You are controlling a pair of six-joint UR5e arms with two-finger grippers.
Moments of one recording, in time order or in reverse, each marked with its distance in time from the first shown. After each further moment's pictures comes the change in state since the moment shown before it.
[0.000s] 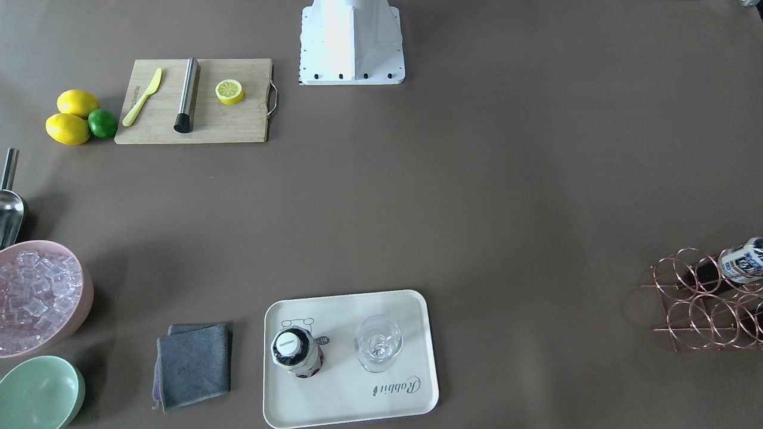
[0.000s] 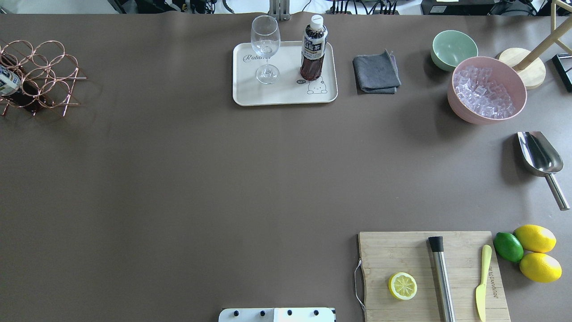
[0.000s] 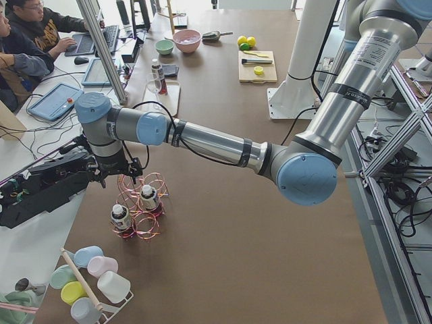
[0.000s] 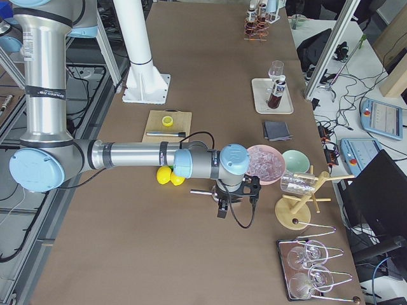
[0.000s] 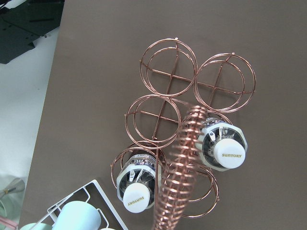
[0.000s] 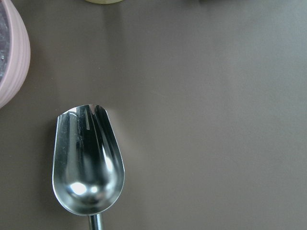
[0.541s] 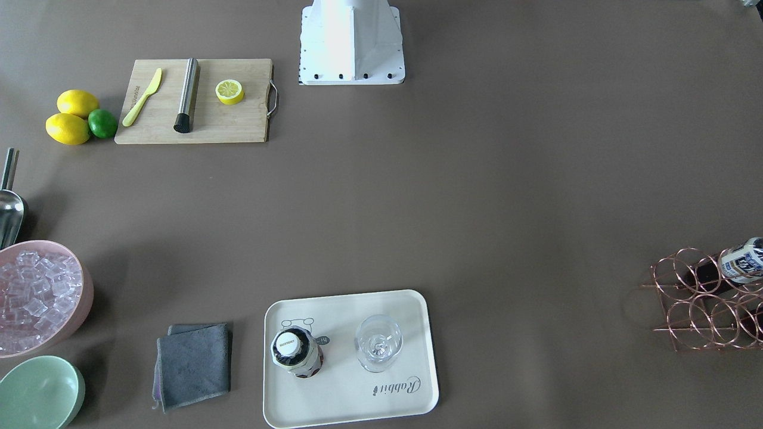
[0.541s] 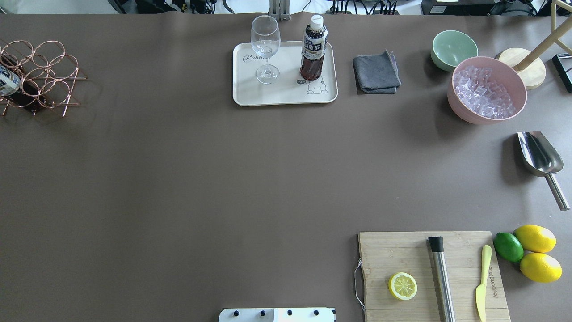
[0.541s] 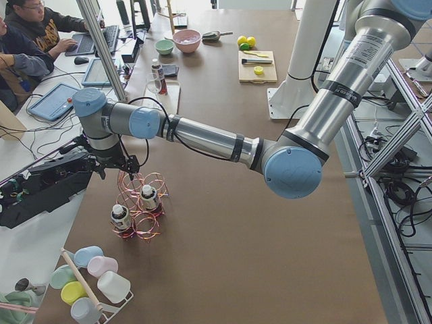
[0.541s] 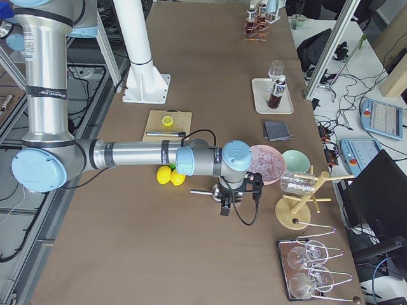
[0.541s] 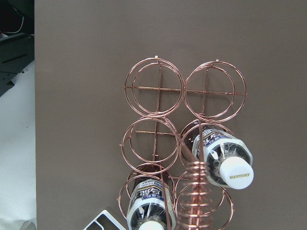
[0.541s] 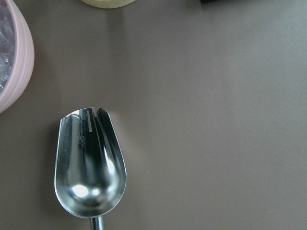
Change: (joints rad) left arm 0.055 -0.065 0.062 -0.004 0.012 0.202; right arm -0.001 0.009 0.002 -0.001 -0.006 -0.004
